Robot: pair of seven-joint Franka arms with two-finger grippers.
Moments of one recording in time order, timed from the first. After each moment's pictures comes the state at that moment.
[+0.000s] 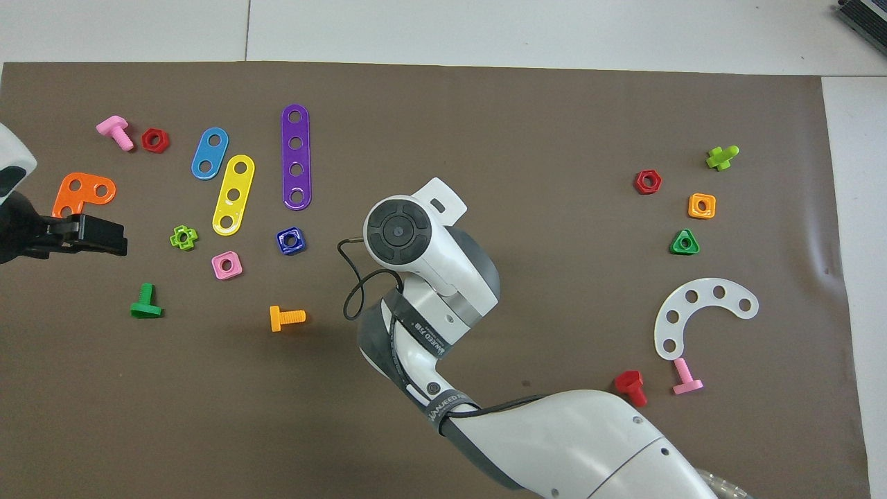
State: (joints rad) left arm 0.01 -0.08 -0.05 -1.75 -0.01 1.66 -0.02; right arm 0.68 0.64 -0.03 -1.46 -0.10 2.21 0.73
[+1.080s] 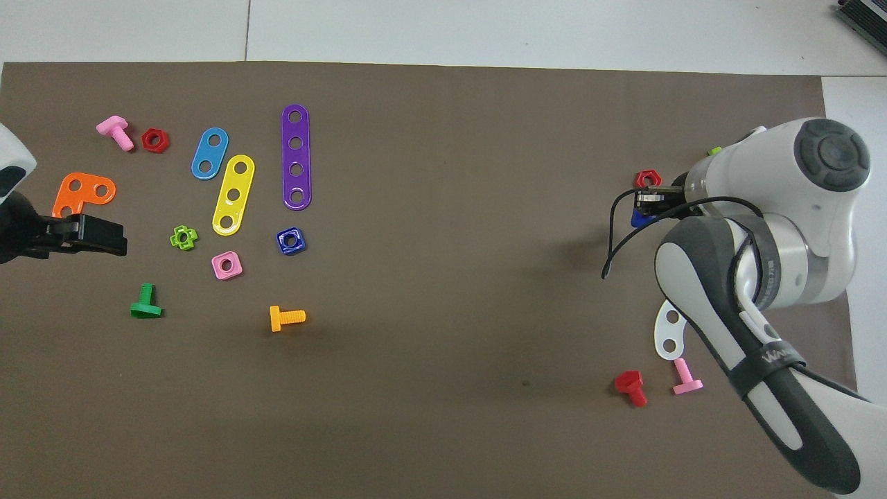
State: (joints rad) left arm 0.01 -0.08 -0.05 -1.75 -0.01 1.66 -0.02; right arm 0.13 0.18 -0.05 -1.97 0.01 2.25 0.20
